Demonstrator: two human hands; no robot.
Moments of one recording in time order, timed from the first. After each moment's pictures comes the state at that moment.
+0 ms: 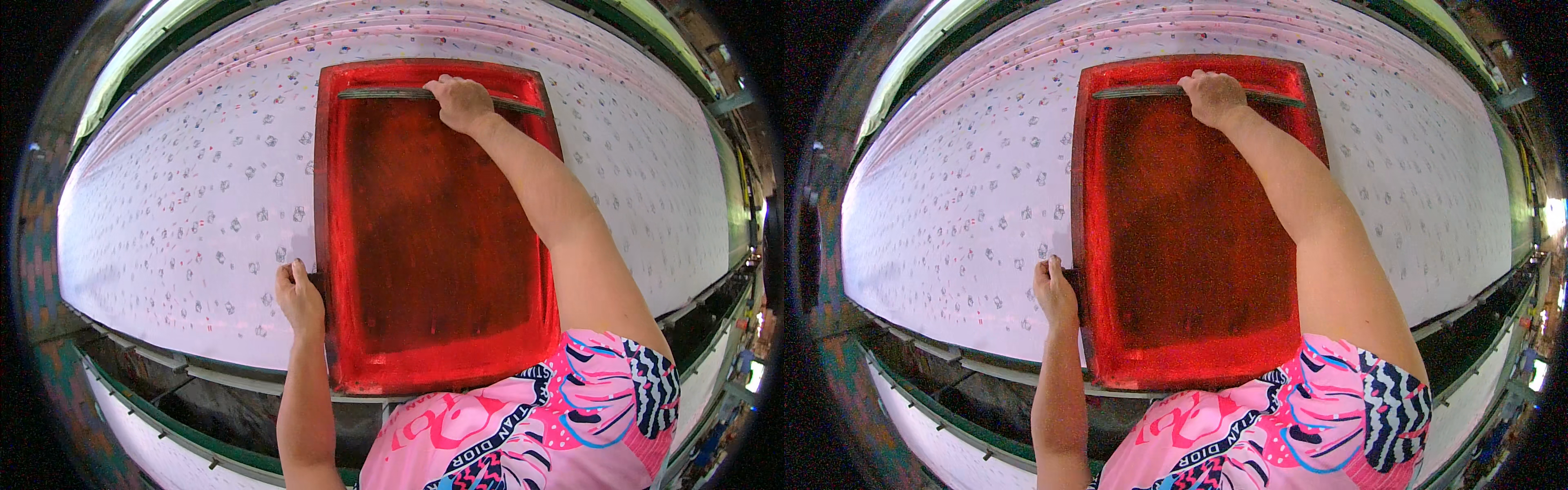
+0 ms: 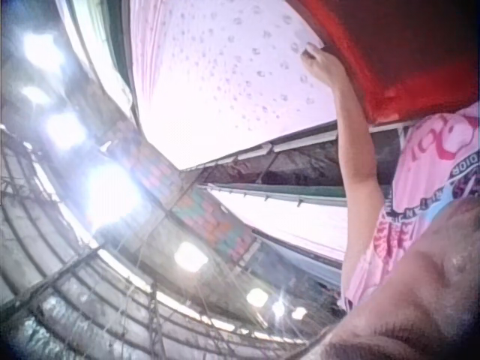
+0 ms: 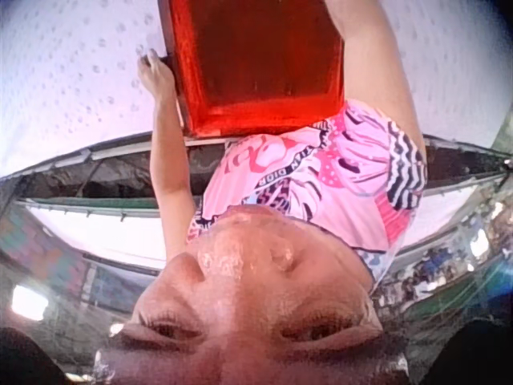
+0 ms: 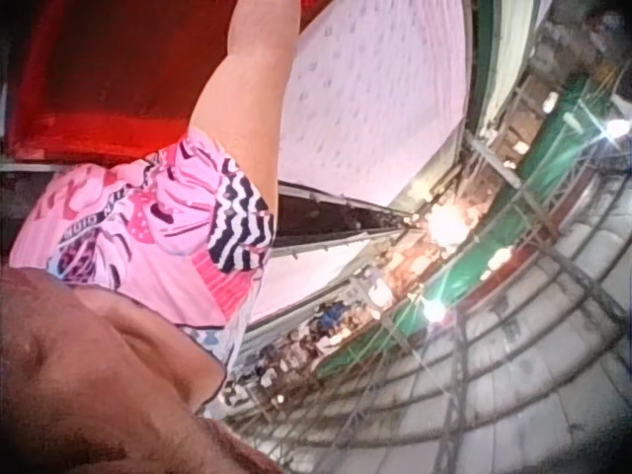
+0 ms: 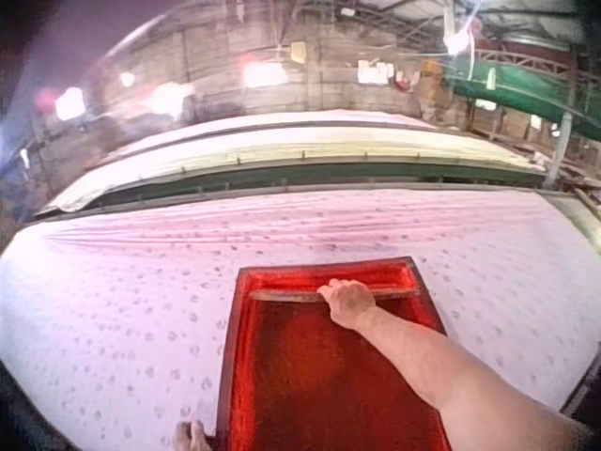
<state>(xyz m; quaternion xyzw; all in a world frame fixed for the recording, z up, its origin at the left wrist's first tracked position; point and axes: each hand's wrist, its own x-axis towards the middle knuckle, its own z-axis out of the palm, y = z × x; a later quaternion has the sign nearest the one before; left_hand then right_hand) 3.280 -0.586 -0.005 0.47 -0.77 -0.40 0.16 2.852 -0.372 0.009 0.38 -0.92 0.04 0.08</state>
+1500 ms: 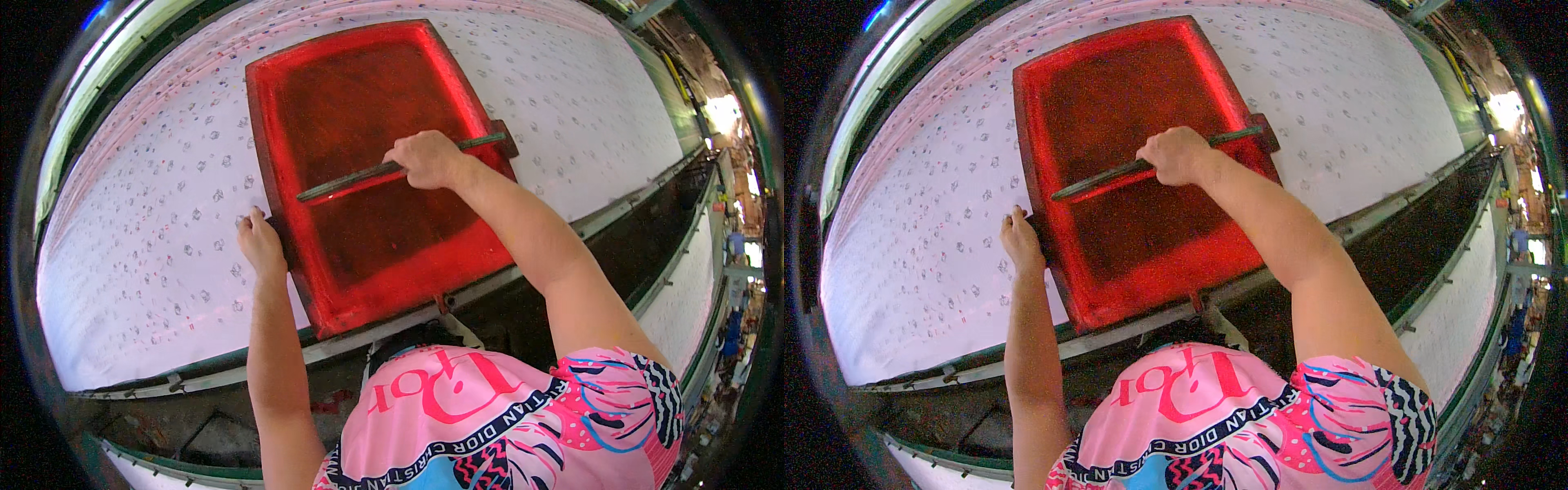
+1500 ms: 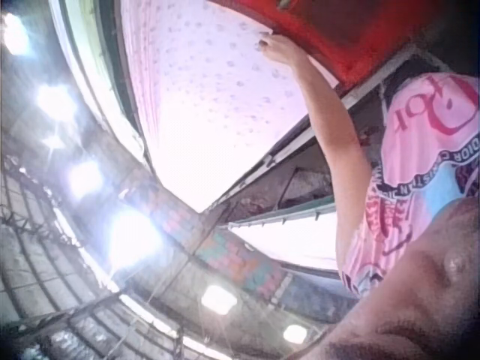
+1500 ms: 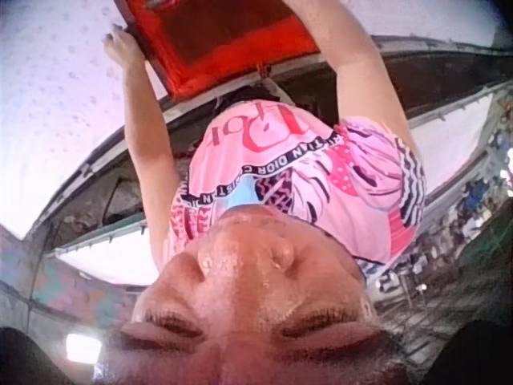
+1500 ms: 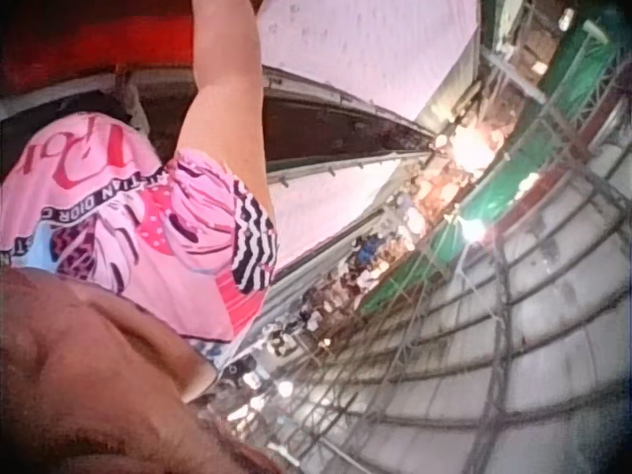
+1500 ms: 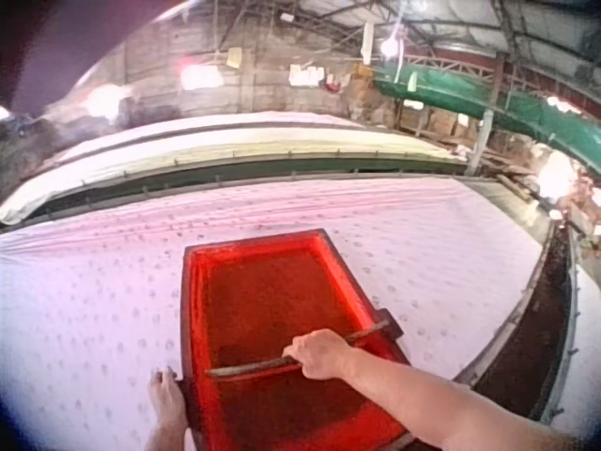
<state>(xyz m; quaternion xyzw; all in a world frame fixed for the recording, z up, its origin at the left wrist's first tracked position) 3.282 -0.601 -0.022 0.39 -0.76 -0.48 0.19 3.138 -0.262 0.071 0.40 -0.90 0.01 -0.14</state>
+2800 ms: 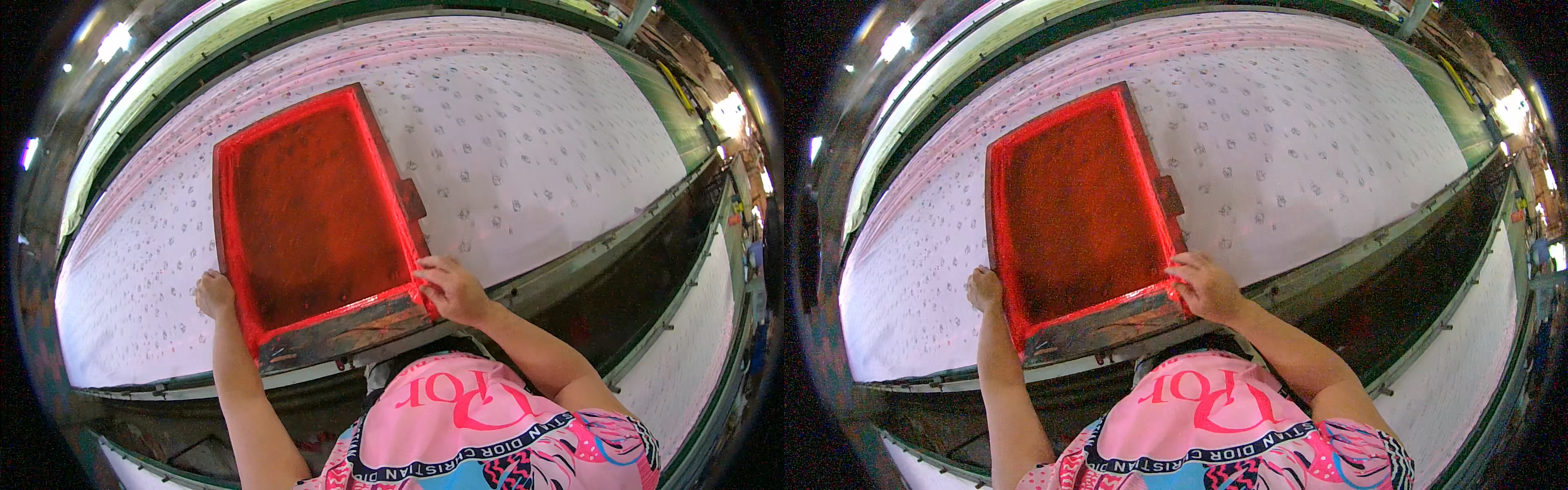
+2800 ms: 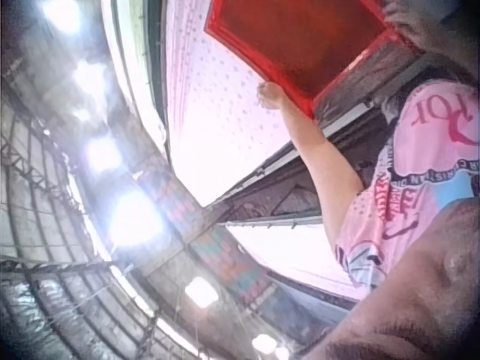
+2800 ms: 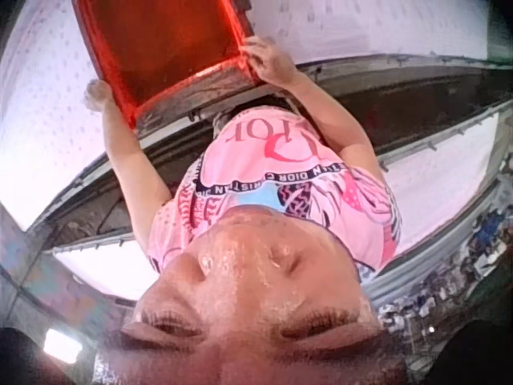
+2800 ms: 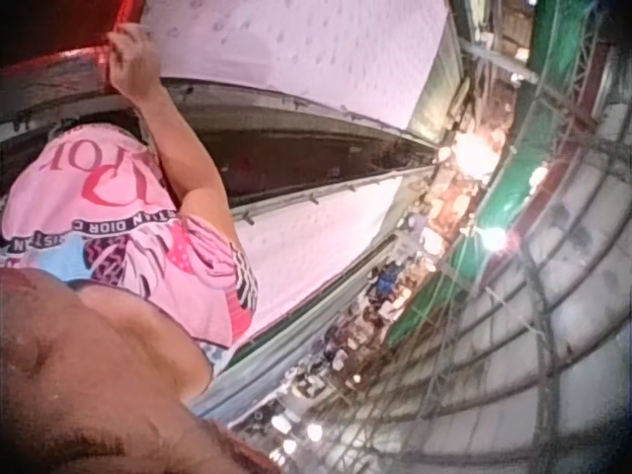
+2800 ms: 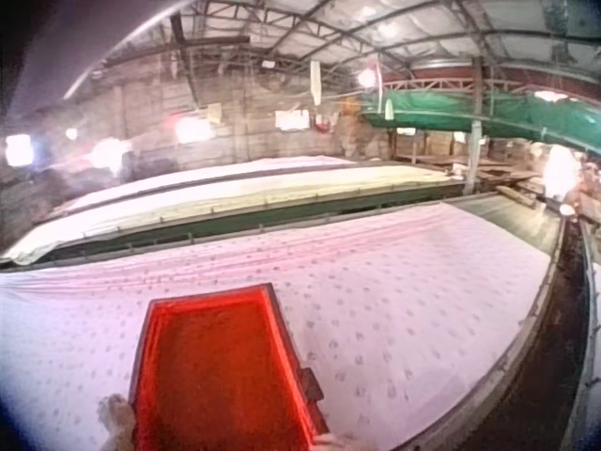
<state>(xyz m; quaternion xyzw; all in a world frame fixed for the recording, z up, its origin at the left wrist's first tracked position) 3.268 -0.531 0.021 0.45 -0.89 0.03 0.08 3.266 0.023 0.040 0.33 -0.85 0.41 0.04</state>
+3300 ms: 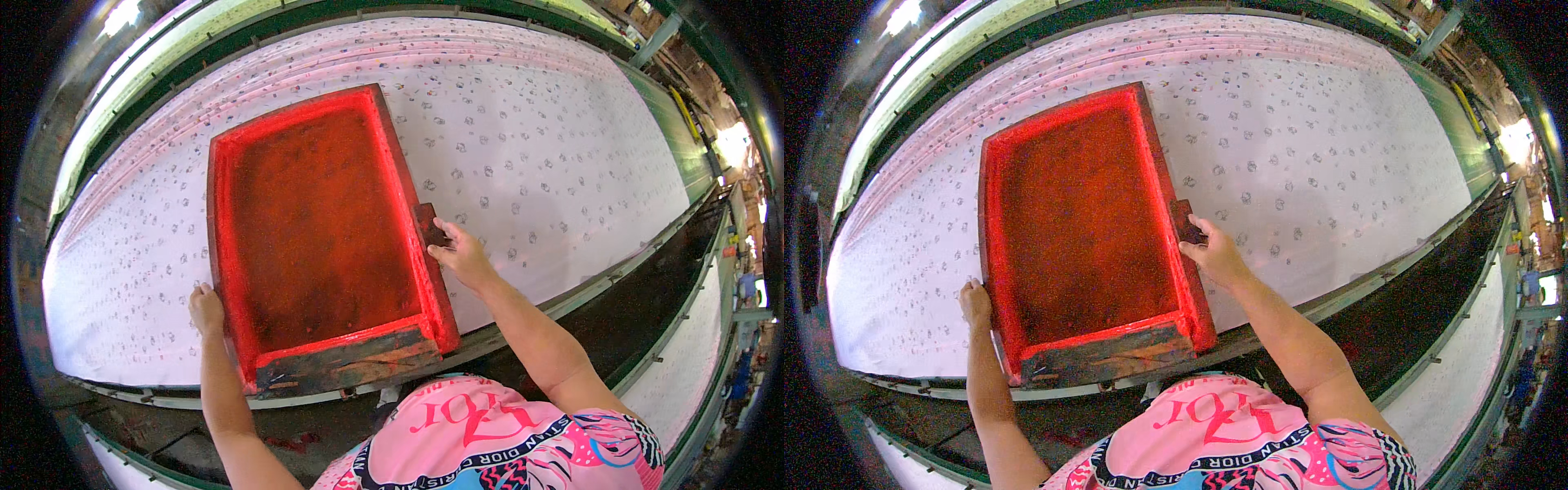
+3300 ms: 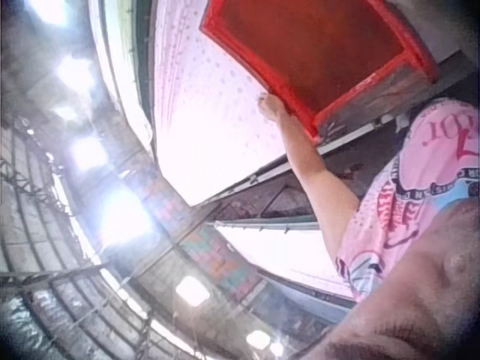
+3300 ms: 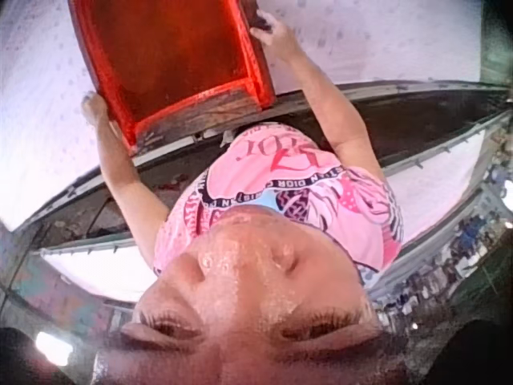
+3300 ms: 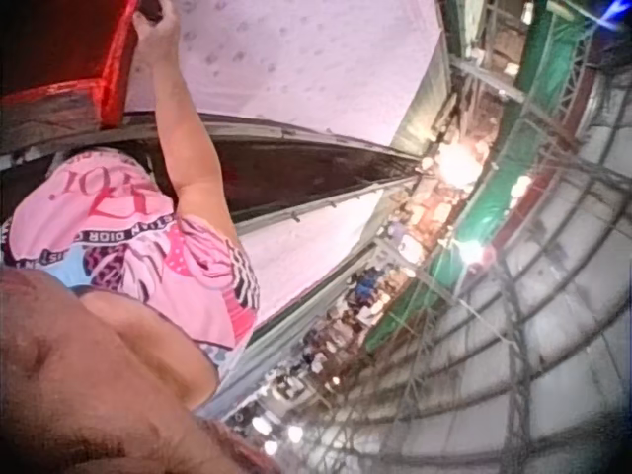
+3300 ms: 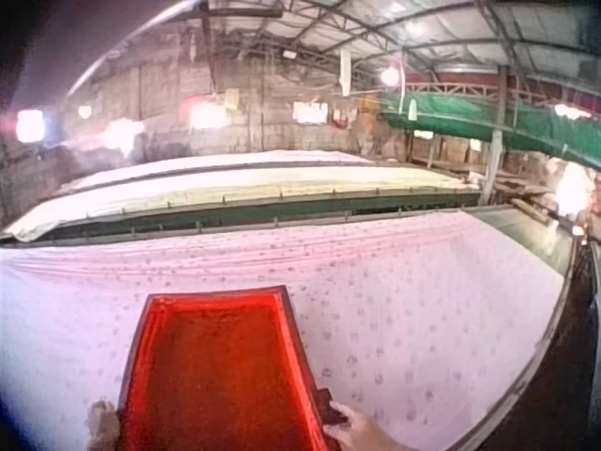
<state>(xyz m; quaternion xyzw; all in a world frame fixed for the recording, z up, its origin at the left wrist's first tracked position) 3.271 -0.584 -0.015 0.43 -0.89 -0.11 0.07 3.132 -0.001 0.034 0.00 -0.75 0.62 -0.24</state>
